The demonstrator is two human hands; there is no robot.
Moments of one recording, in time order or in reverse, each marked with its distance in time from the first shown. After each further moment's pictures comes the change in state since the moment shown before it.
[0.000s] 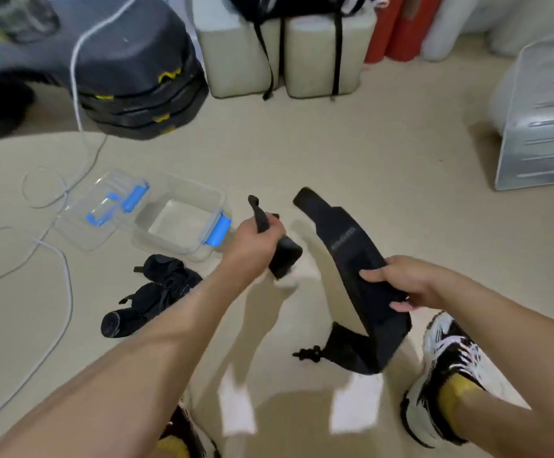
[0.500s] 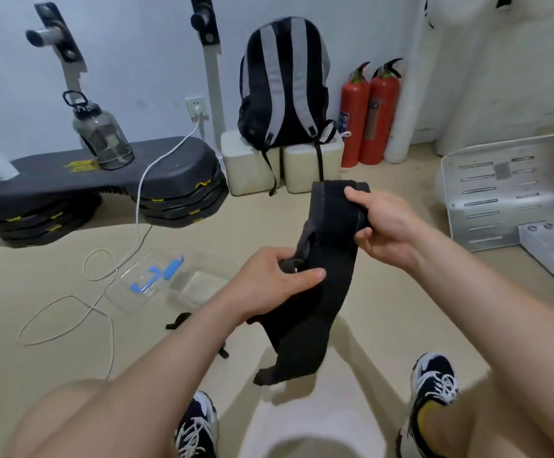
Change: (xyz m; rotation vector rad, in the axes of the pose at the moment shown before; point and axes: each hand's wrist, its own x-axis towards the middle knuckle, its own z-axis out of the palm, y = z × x) left_hand -0.185 0.135 -0.046 0.179 -0.233 0.329; right_hand -0.249 -0.081 -0.009 0.851 -0.004 -0.660
